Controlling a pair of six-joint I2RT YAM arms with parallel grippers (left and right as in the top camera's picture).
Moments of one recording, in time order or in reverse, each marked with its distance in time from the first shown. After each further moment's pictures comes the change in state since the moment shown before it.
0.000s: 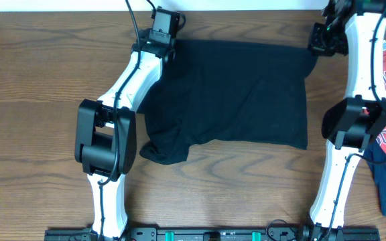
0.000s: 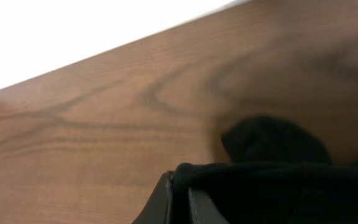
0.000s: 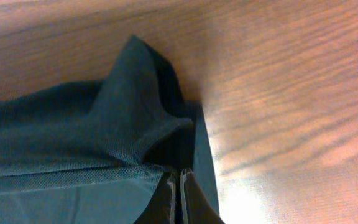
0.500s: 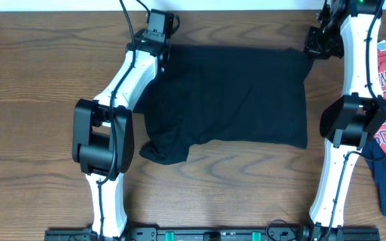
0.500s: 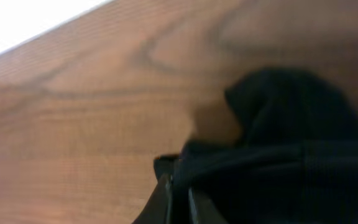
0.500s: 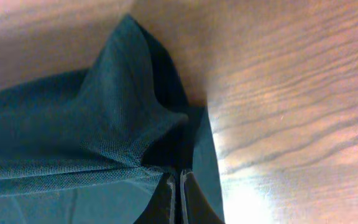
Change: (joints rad) left arm 0.025 0.000 0.000 -0.164 0.040 -0.003; right arm 0.005 0.018 -0.001 -0.034 -0.012 0.002
